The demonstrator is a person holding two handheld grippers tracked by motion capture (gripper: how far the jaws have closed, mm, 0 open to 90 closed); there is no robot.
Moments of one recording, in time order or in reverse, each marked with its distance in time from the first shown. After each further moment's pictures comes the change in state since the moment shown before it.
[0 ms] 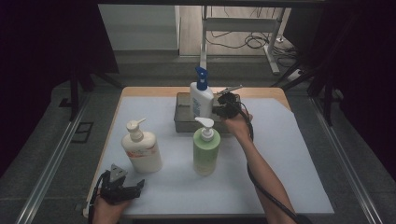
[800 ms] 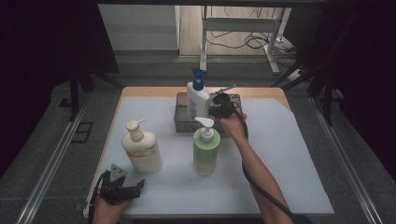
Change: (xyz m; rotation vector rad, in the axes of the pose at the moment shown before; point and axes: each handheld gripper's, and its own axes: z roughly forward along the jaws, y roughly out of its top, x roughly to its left) left arm 0.000 0.000 0.000 0.001 0.000 0.001; right arm 0.003 0.003 0.025 0.056 0.026 0.031
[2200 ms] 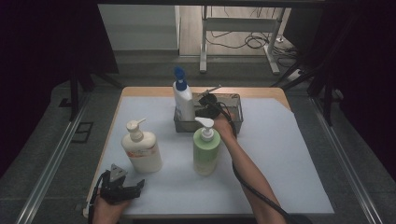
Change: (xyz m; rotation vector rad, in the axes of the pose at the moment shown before) left arm 0.000 0.000 0.000 0.001 -0.001 -0.001; right arm 0.033 0.014 0.022 0.026 0.065 -0.060
